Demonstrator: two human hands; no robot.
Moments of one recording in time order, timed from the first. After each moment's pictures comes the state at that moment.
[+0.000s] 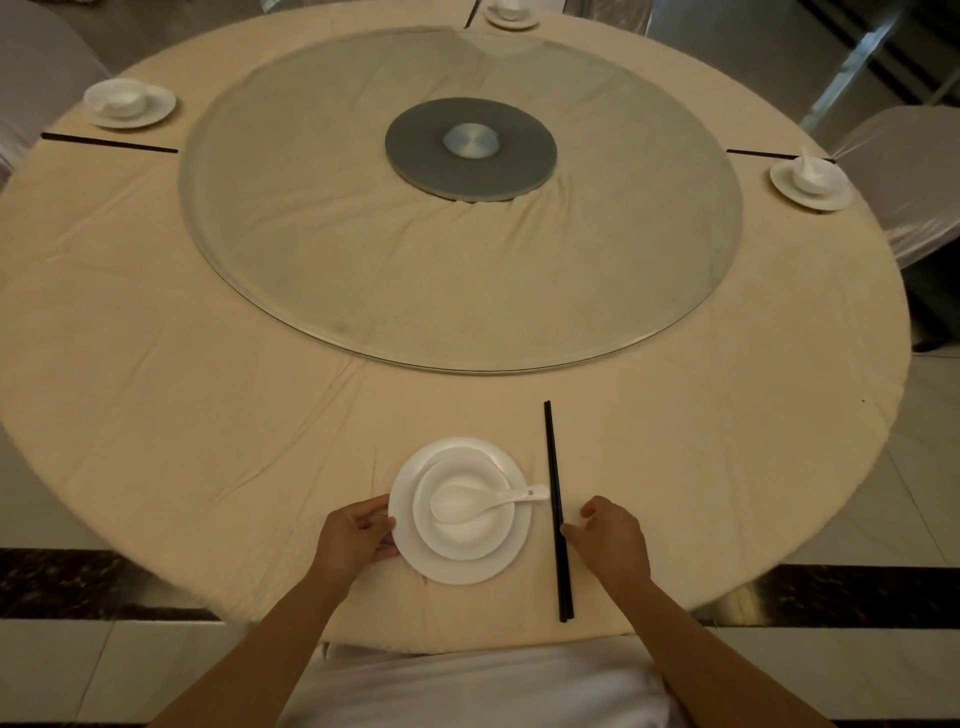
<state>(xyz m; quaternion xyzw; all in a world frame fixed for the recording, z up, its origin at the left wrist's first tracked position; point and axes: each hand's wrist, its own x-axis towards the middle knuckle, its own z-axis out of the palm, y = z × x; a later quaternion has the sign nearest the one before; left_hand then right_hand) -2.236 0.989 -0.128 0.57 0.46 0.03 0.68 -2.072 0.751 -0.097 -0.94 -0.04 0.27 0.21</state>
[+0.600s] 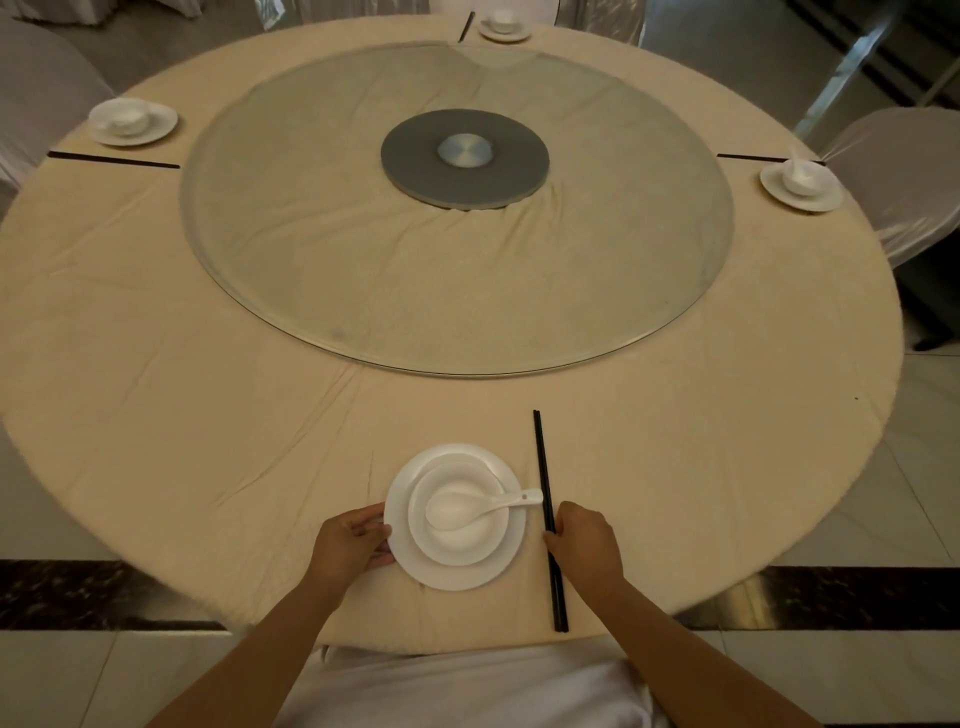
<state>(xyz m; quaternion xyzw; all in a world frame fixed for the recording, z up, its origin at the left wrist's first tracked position) -2.241 0.988 -0.128 0.58 0.47 0.03 0.66 -2.084 0.760 -0.106 -0.94 -0.15 0.26 0.18</state>
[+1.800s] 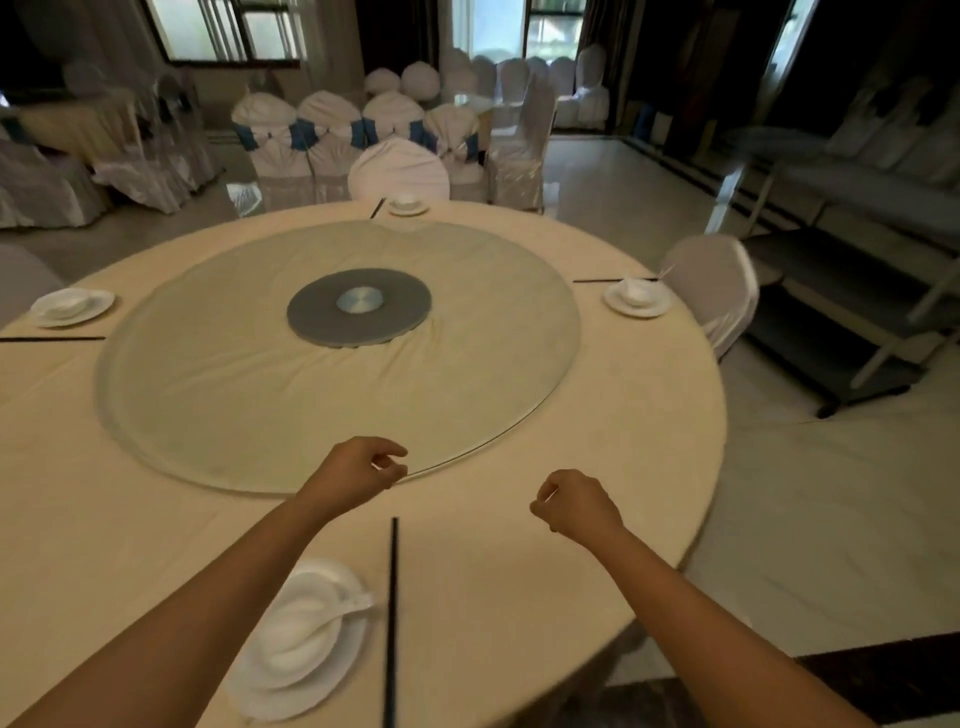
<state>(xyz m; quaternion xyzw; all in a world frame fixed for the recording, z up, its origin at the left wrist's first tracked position) -2.028 0.873 0.068 0.90 0.22 0.00 0.37 -1.923 0.624 0.040 -0.93 -0.12 0.20 0.26</state>
